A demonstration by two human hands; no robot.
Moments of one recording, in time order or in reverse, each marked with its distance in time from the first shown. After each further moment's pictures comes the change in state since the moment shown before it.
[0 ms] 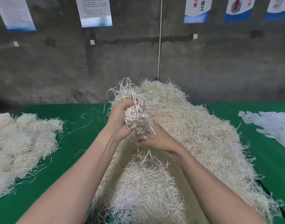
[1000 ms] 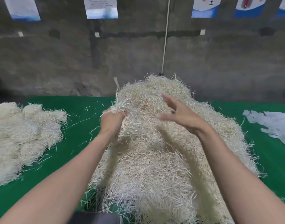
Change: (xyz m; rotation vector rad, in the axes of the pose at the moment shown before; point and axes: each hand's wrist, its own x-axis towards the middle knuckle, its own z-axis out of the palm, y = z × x) left_hand 0.008 -0.020 -0.077 0.793 0.568 0.030; right_hand -0.011 -0.024 -0.049 0.159 0.127 -0.043
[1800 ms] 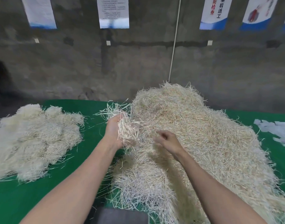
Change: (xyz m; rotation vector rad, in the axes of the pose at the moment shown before) left_hand -0.008 -0.005 -0.095 -0.708 -0.238 -0.272; right_hand 0.023 0.042 0.140 0.049 0.142 0.194
